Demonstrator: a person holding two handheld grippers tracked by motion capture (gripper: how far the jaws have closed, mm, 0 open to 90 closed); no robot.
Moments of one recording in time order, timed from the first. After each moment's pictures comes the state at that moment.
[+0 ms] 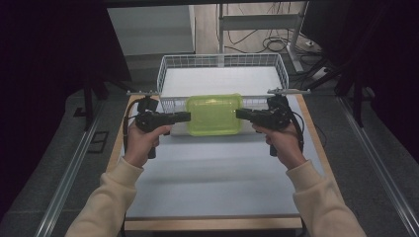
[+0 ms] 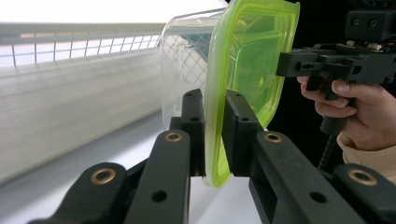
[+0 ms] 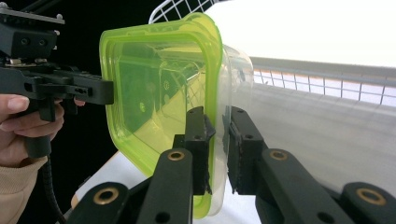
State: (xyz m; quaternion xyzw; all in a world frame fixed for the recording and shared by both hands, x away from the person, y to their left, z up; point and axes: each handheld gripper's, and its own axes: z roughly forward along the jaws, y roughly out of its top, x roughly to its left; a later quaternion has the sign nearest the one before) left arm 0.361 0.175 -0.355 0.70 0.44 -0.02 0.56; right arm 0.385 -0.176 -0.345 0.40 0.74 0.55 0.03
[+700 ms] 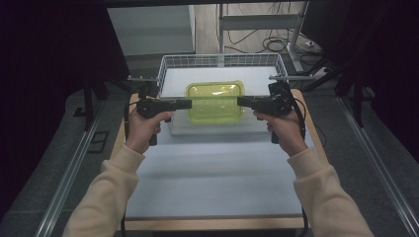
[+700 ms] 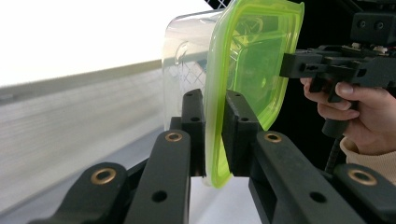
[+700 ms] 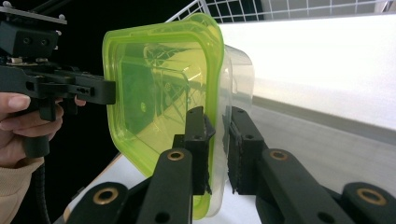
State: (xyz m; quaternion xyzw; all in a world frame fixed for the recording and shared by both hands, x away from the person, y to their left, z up) left arm 0.387 0.174 -0.335 0.70 0.44 -0.02 0.56; right arm 0.405 -0.176 -0.321 0.39 0.74 0.55 0.04
